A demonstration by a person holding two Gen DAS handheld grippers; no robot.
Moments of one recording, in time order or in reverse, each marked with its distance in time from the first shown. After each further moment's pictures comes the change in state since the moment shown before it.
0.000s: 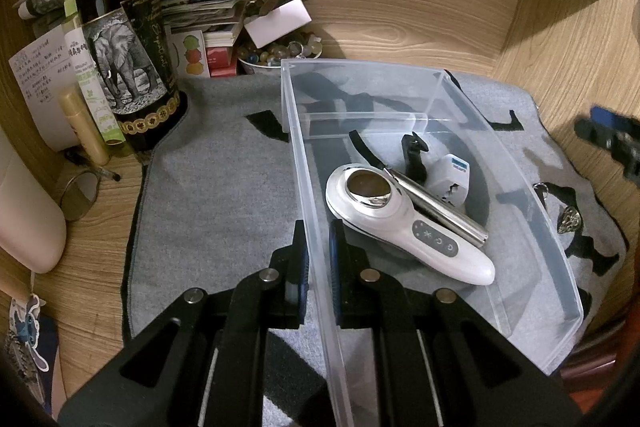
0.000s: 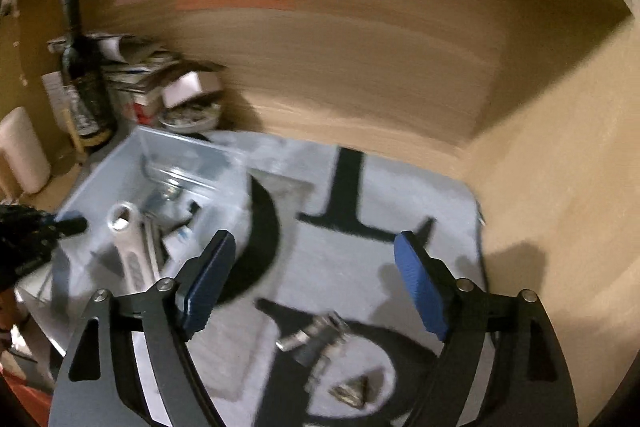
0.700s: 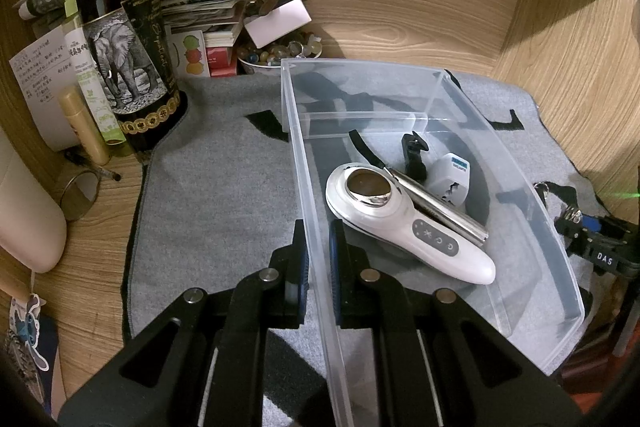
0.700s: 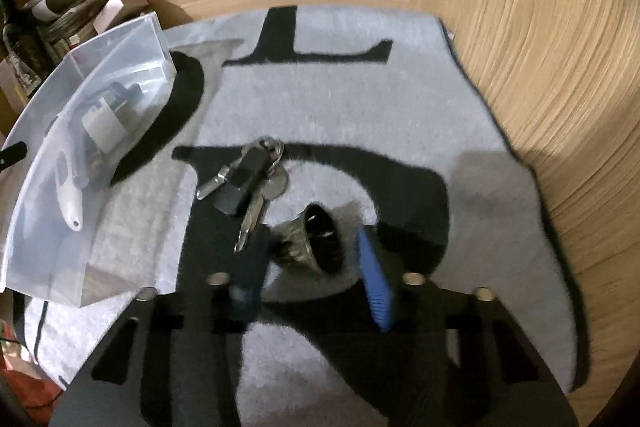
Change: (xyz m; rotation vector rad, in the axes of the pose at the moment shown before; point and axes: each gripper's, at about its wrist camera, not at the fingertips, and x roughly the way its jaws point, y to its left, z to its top) left arm 0.000 0.000 0.000 0.000 -0.001 0.001; right arm 0.038 -0.039 -0.102 0.224 0.225 0.002
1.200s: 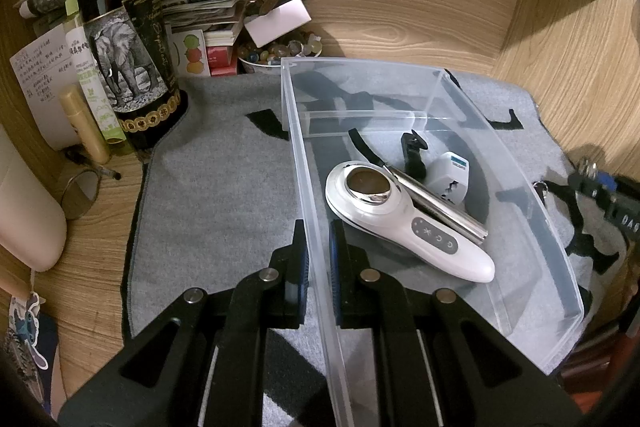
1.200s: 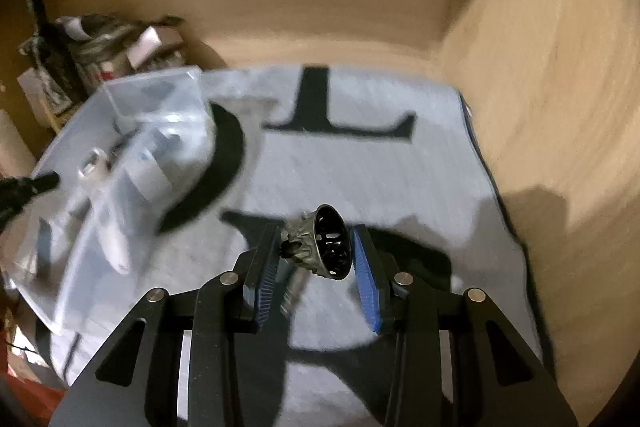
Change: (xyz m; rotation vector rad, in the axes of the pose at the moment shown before) left arm 0.000 0.001 -0.001 -0.002 -0.001 -0.003; right arm -0.039 0.034 0.039 -0.105 -0.155 0.045
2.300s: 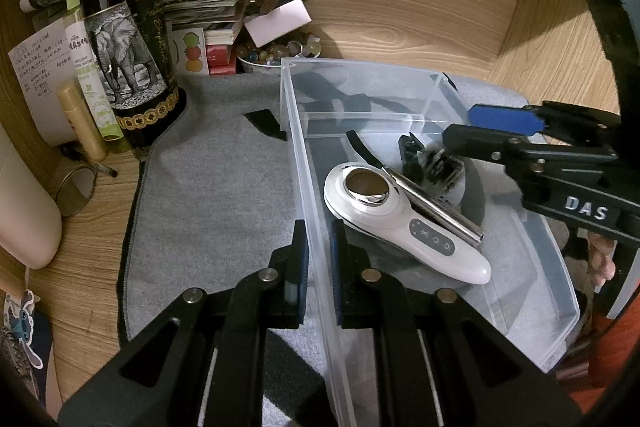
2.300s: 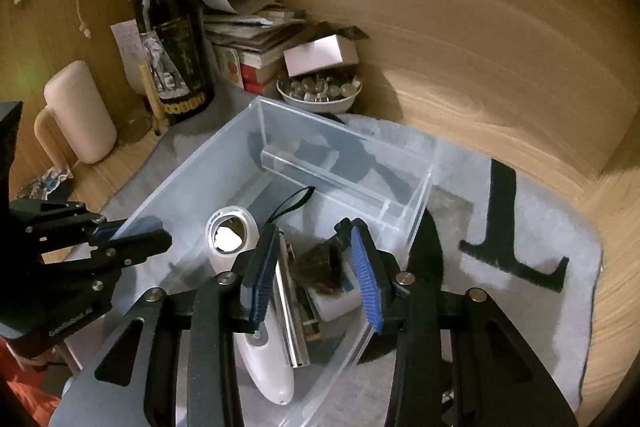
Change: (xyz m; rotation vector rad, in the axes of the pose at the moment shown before) left arm -0.001 -0.001 -0.001 -0.007 -0.002 -0.007; right arm 0.034 0.131 0.061 -0.302 -0.002 0.251
